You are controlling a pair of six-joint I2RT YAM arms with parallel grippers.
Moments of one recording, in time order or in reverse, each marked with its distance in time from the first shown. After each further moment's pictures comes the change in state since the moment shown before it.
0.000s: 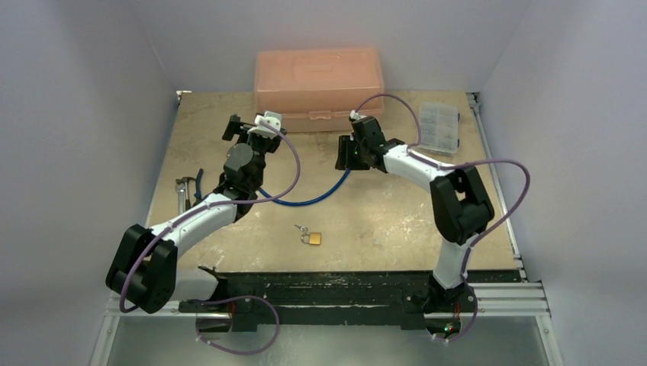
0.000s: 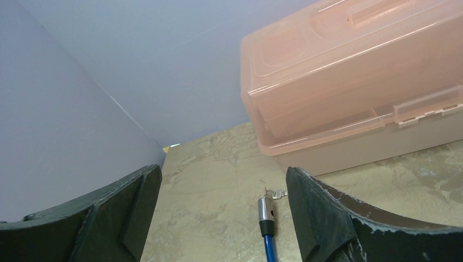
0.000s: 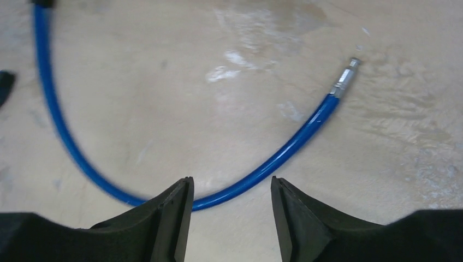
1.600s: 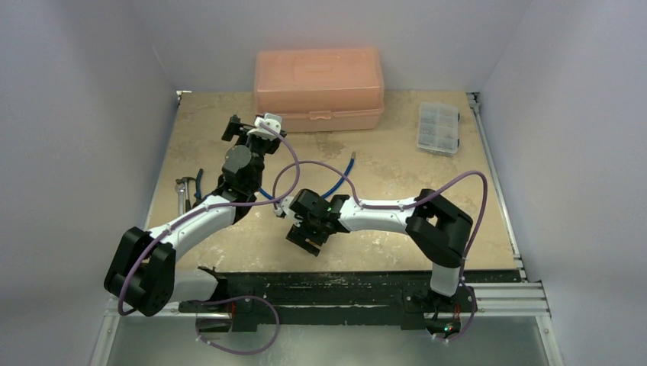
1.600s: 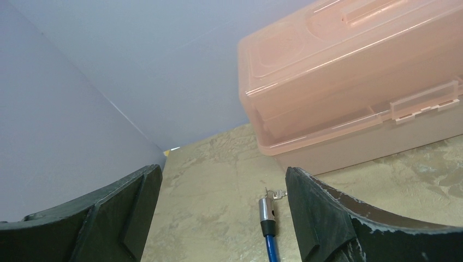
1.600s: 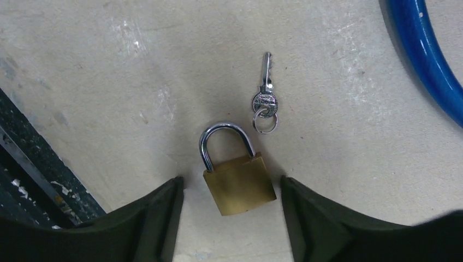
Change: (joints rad) left arm 0.000 -0.018 -0.017 0.007 0.020 0.018; right arm 0.586 -0.005 -0.129 -0.170 0.063 -0.455
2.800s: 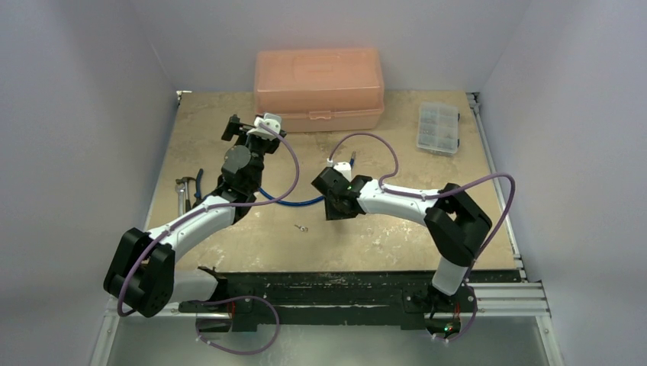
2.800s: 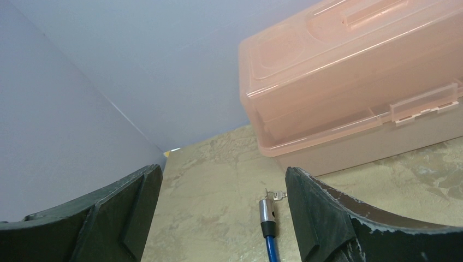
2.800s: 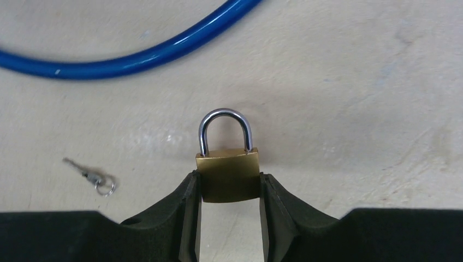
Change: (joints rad) left arm 0.000 -0.005 0.000 0.002 0.002 -0.001; right arm -0.167 -0.101 -0.032 -0.101 0.282 0.742
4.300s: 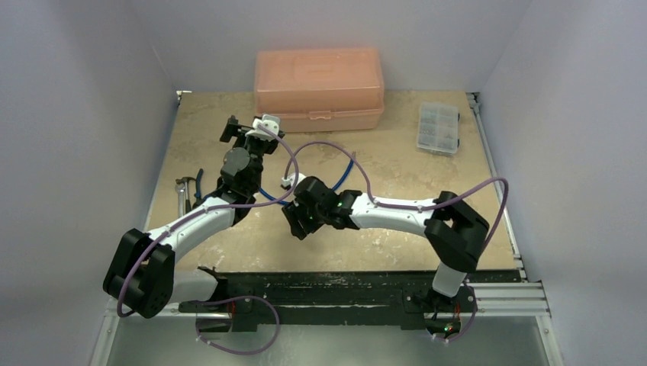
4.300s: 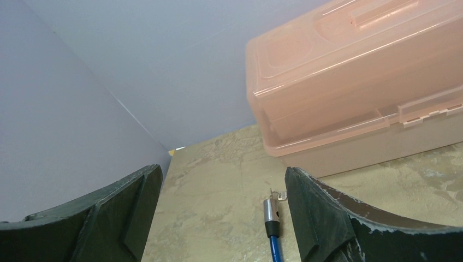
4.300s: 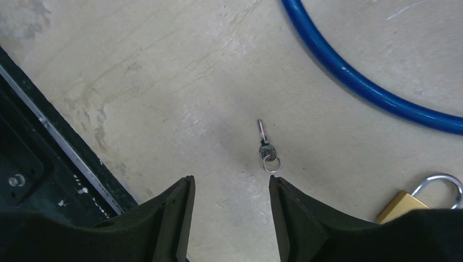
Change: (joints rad) left arm 0.000 -0.007 -0.018 0.029 -0.021 0.009; right arm 0.115 -0.025 0.000 0.289 -0.289 -0.378
